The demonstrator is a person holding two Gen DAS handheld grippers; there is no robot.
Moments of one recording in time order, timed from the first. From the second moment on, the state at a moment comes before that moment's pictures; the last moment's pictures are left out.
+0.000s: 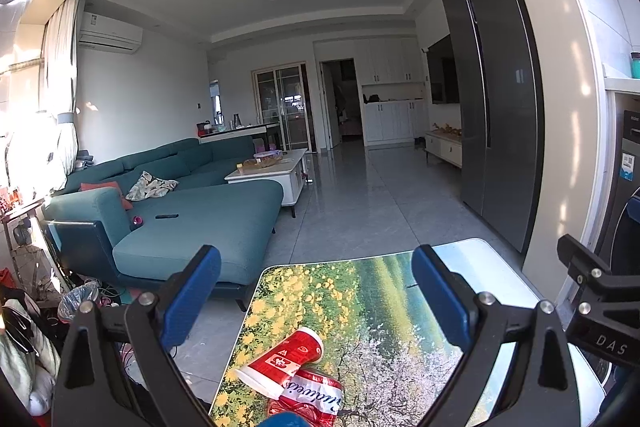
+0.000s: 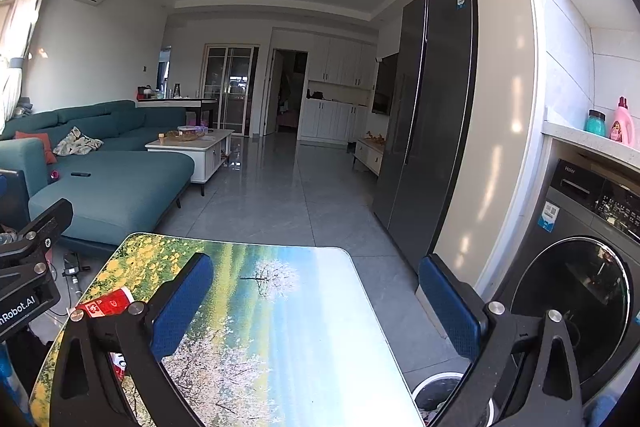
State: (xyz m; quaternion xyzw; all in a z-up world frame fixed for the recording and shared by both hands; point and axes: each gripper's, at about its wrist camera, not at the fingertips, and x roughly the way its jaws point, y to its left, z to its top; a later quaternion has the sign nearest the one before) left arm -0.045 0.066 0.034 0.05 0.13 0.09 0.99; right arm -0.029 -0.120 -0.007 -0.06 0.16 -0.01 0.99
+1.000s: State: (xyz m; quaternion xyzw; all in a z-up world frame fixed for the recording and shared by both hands) left arm -0.028 0.060 0.021 0.05 0.14 0.10 0.98; right arm 0.001 -0.124 -0.029 -0.04 0.17 0.03 0.98
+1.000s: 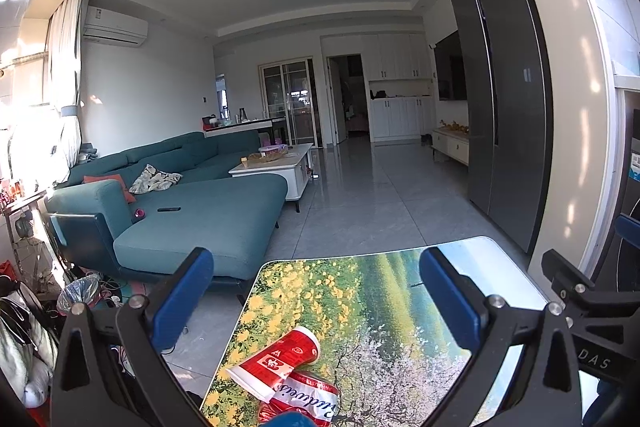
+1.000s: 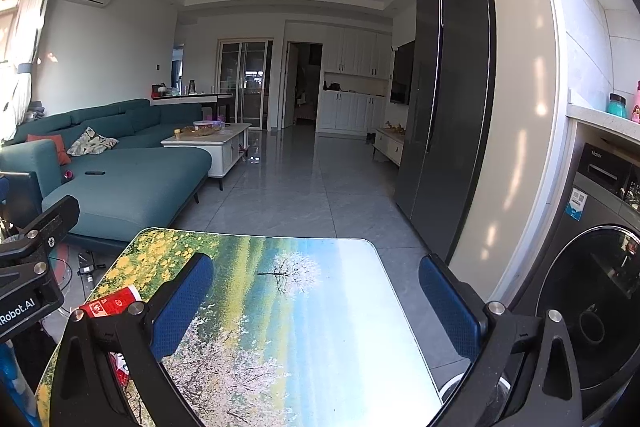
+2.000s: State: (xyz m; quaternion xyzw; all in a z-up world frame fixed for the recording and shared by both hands) left arm -0.029 0.049 0.019 0.06 0.15 0.10 0.98; right arm 0.001 -0.136 -0.032 -0.02 0.17 0.04 0.98
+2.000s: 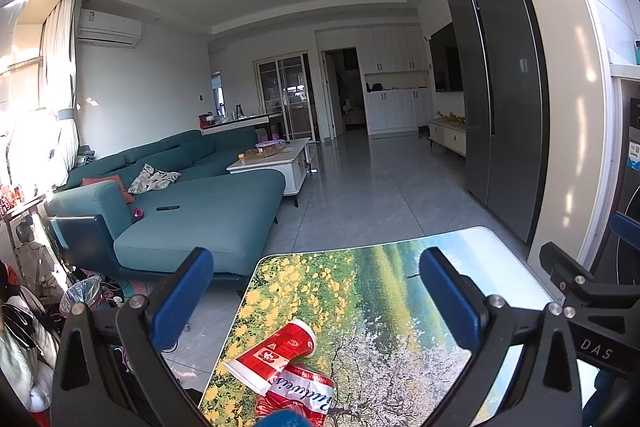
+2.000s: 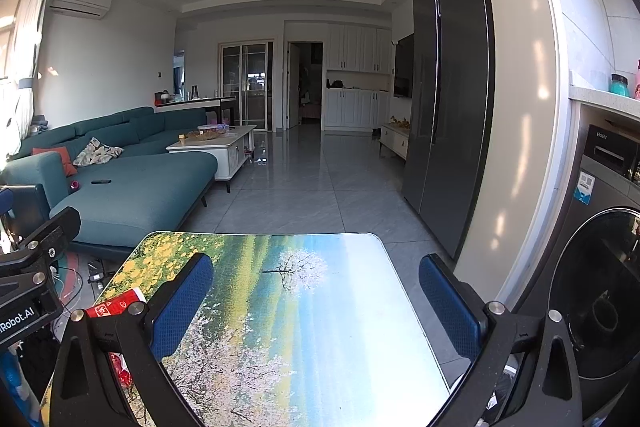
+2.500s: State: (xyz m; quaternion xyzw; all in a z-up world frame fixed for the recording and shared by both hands) left arm -0.033 0.045 0.019 0.06 0.15 0.10 0.98; right arm -0.003 -0.138 -0.031 -0.01 0.17 0.04 0.98
